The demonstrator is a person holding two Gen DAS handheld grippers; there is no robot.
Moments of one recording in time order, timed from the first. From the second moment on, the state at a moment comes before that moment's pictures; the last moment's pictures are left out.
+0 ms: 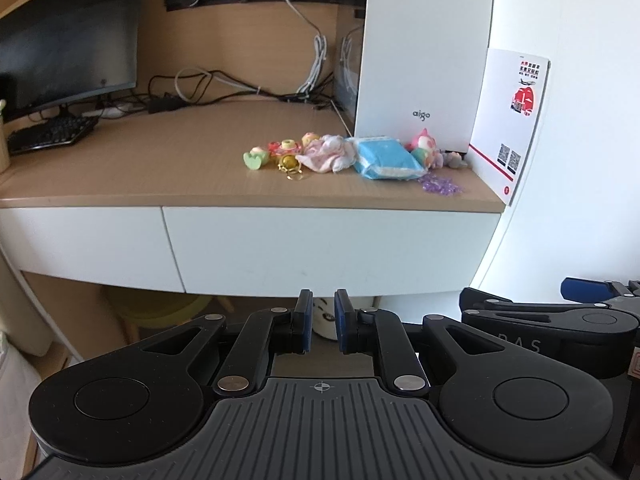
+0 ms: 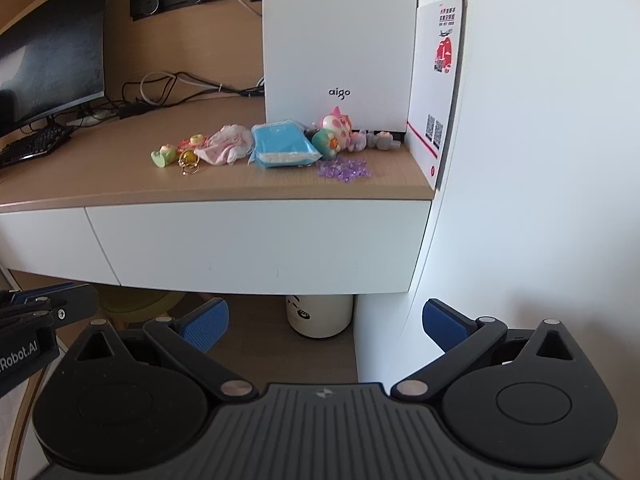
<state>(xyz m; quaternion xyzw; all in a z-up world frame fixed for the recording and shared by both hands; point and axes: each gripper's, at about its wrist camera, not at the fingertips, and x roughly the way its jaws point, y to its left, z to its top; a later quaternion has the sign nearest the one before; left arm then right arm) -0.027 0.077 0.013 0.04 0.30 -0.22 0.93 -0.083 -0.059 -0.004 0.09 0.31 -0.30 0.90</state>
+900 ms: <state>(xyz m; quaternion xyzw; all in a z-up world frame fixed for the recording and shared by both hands) -0.025 0.064 0.008 0.06 0.30 -0.22 0.93 -0.085 -0.067 -0.001 0.09 0.30 -0.30 0.90</state>
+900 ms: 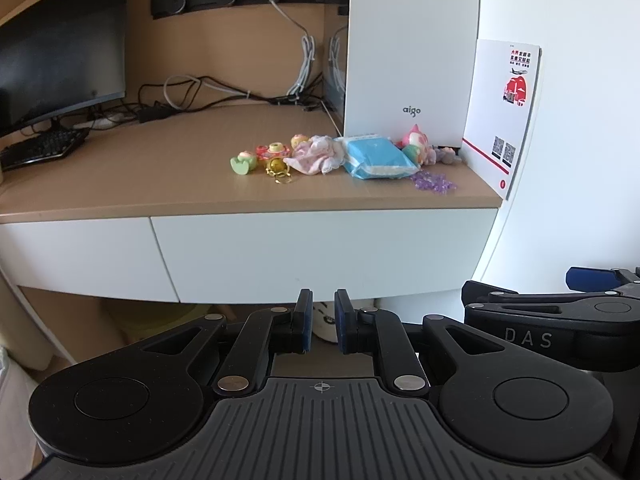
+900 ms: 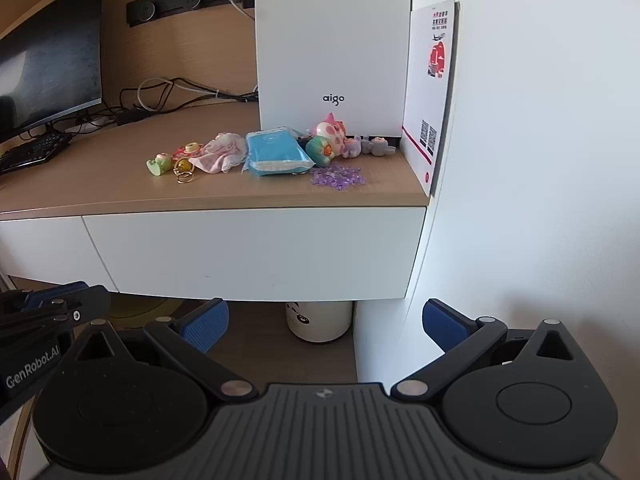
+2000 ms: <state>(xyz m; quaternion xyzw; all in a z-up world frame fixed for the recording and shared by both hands) 0.002 0.058 0.009 0.11 0.33 -0.27 0.90 -0.089 -0.089 0.004 0.15 0.31 -0.32 0.88</state>
